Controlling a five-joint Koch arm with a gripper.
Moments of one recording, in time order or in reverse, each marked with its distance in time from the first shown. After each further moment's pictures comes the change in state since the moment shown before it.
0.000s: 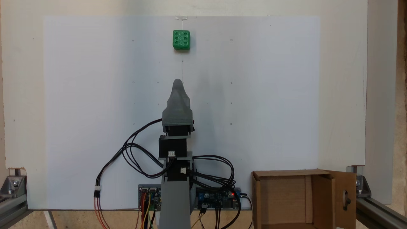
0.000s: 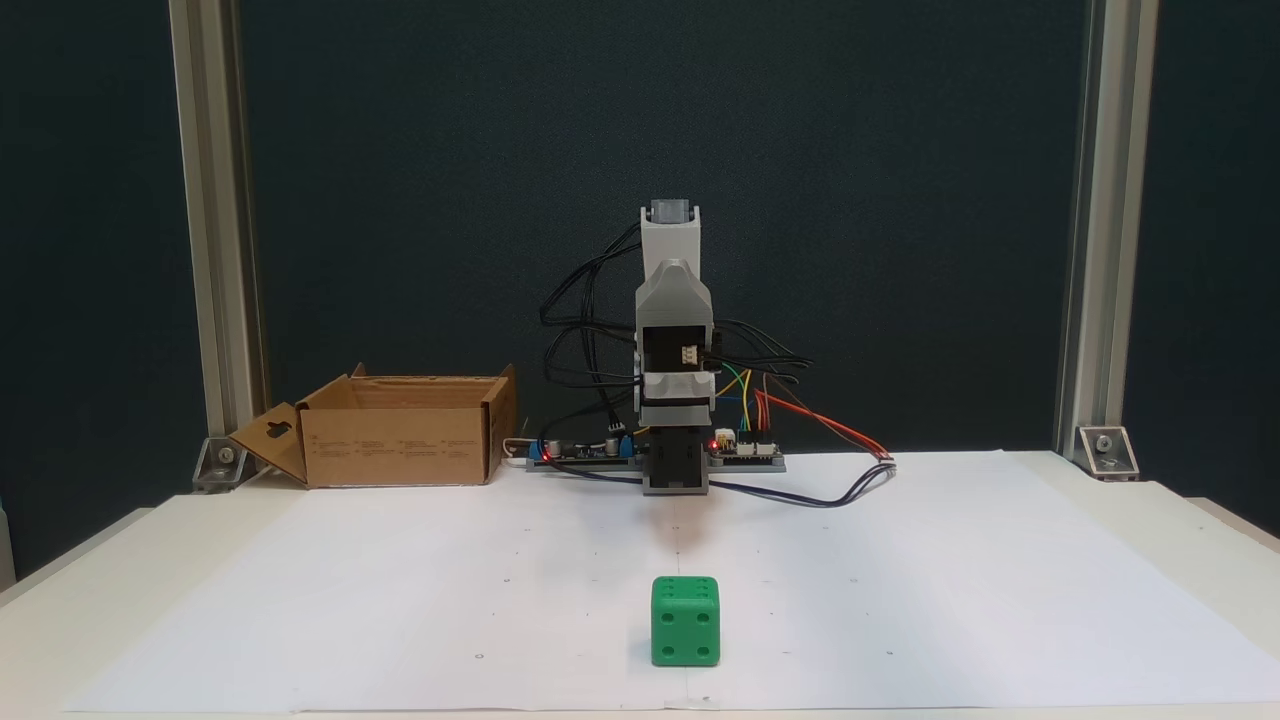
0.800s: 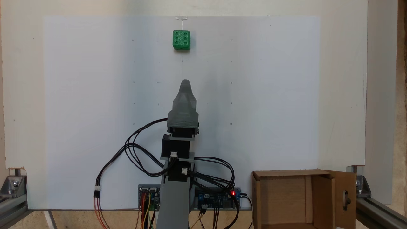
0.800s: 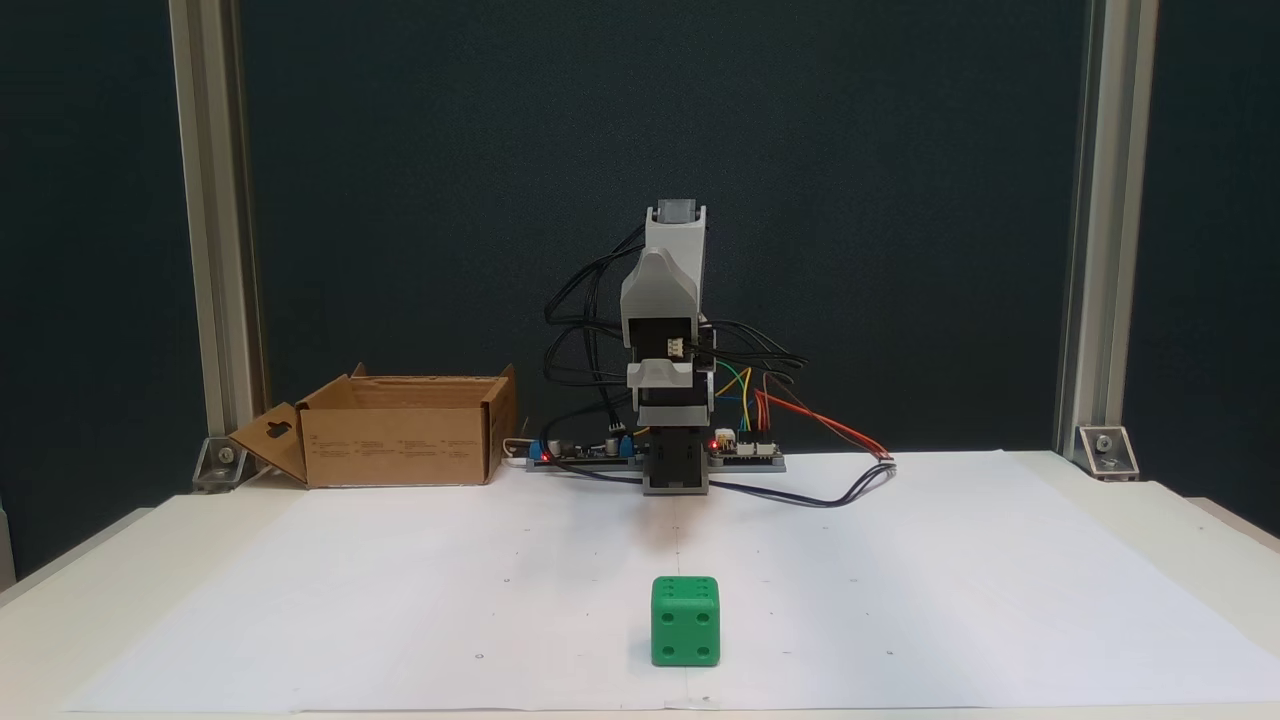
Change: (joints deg) arm 4.7 -0.1 0.0 -3.2 0.0
